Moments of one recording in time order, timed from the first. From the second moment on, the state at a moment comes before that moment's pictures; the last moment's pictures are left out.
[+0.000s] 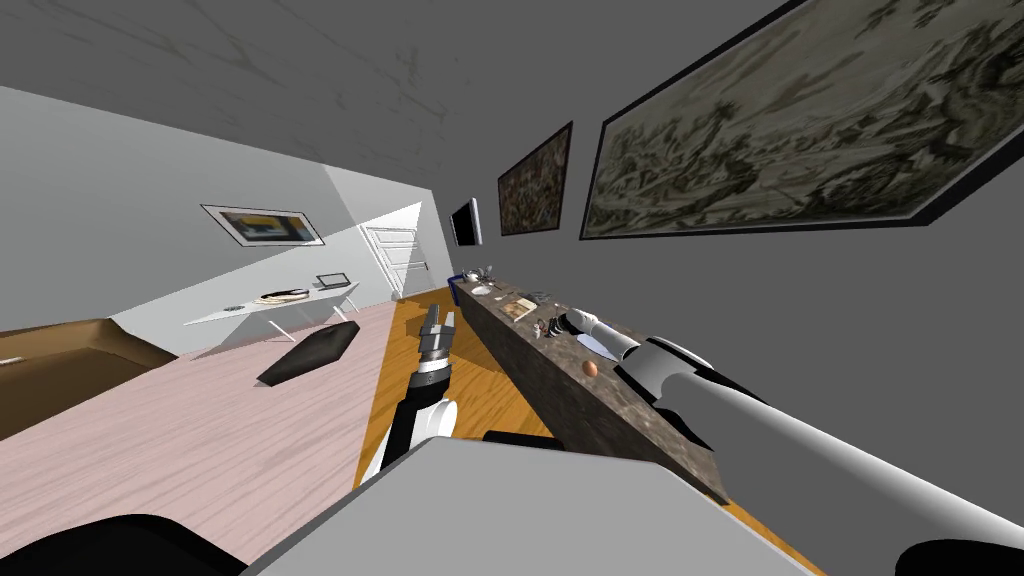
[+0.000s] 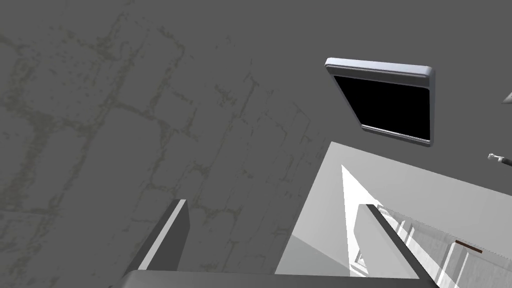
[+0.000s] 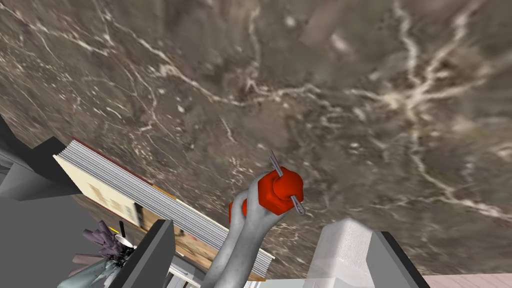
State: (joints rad) left arm 0.51 -0.03 -0.07 -2.26 0.09 -0.48 -0.13; right arm -0.95 -0.46 0.56 -0.58 1.87 -0.82 -0.25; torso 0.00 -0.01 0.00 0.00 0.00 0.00
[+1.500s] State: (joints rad) left arm 0.51 -0.03 -0.07 -2.26 0.09 -0.48 -0.13; right arm -0.69 -0.72 0.41 -0.67 1.76 -0.81 -0.21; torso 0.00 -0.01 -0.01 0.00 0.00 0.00
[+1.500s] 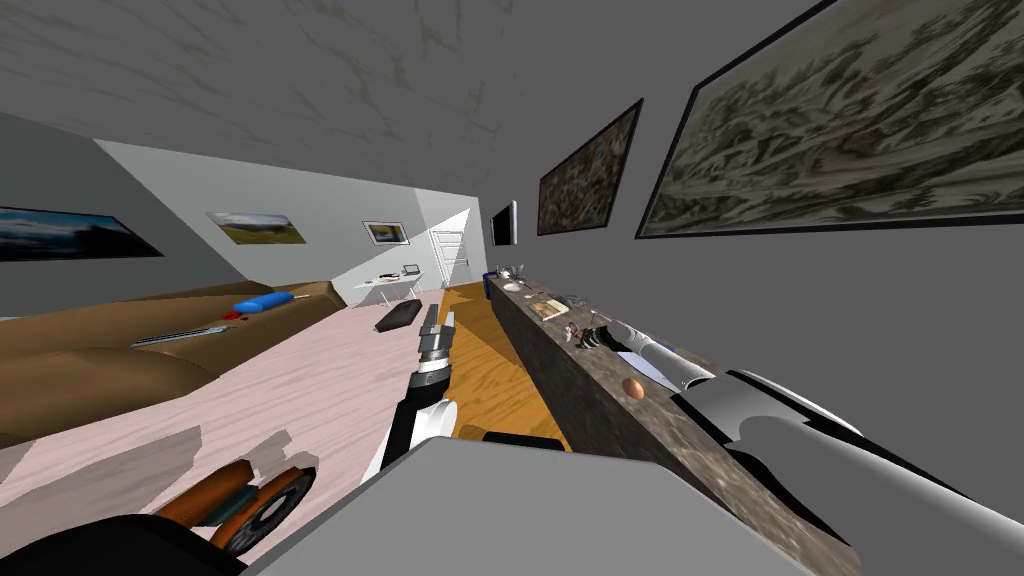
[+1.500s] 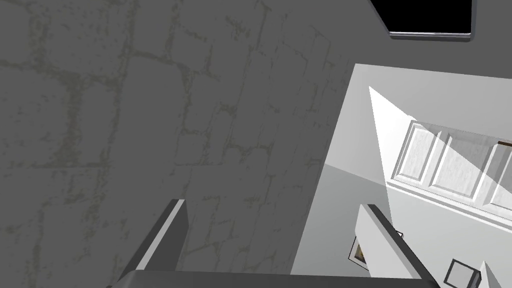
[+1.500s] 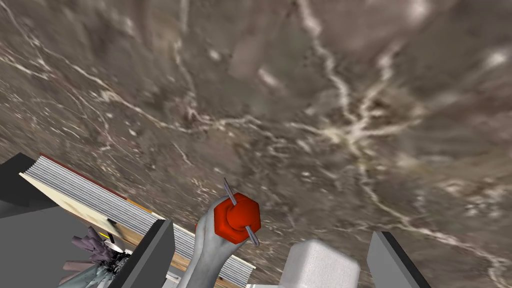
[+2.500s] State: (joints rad) left arm 0.51 -0.03 -0.07 -2.26 0.09 -0.48 -0.13; right arm -0.59 -0.83 0.34 -0.67 1.69 -0.81 -0.17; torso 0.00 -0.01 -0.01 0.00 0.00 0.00
